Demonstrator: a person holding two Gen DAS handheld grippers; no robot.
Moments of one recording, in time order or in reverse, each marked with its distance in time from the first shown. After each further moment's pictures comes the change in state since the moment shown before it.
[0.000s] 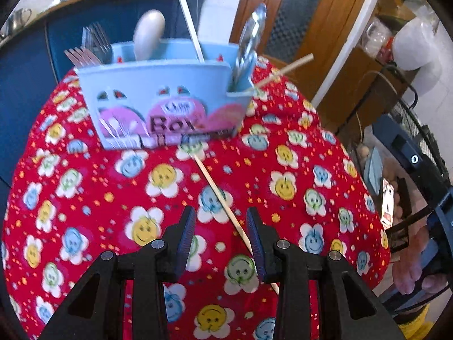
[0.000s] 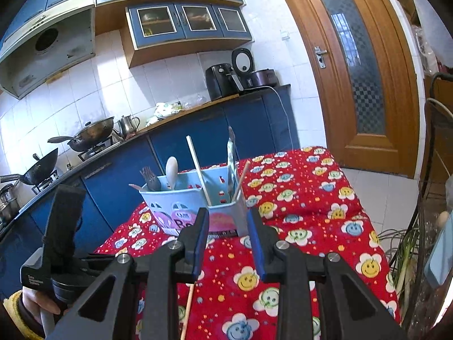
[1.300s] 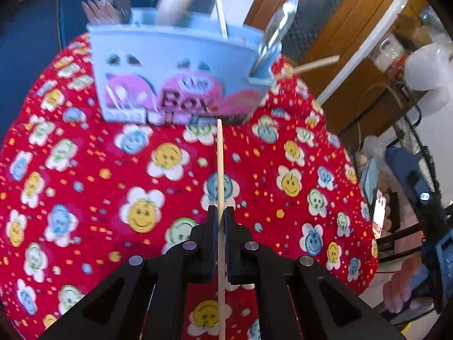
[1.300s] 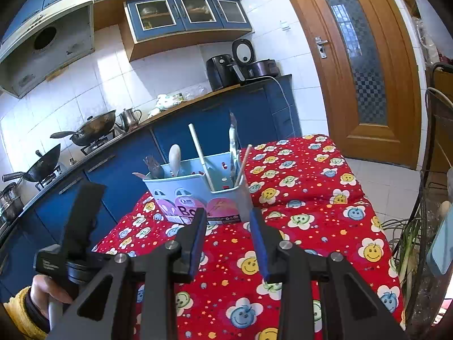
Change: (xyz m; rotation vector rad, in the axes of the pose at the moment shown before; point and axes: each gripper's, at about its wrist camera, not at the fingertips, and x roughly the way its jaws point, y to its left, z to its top) left arm -0.001 0.024 -0.002 -0.123 0.017 -0.054; right arm -0.002 0.006 -0.004 0.005 0.051 0.017
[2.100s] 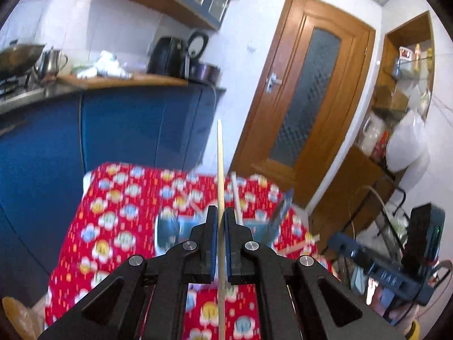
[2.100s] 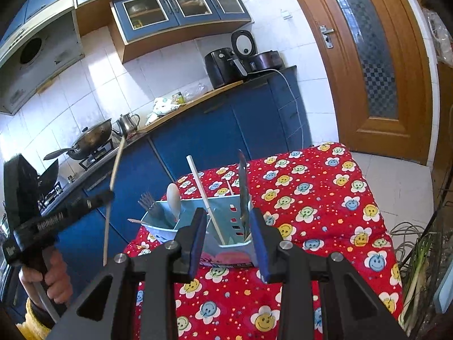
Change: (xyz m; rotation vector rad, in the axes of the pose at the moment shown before) left arm -0.114 0.026 0.103 0.048 -0.559 -0.004; right arm 0.060 -0.003 0.082 0.046 0.059 0.027
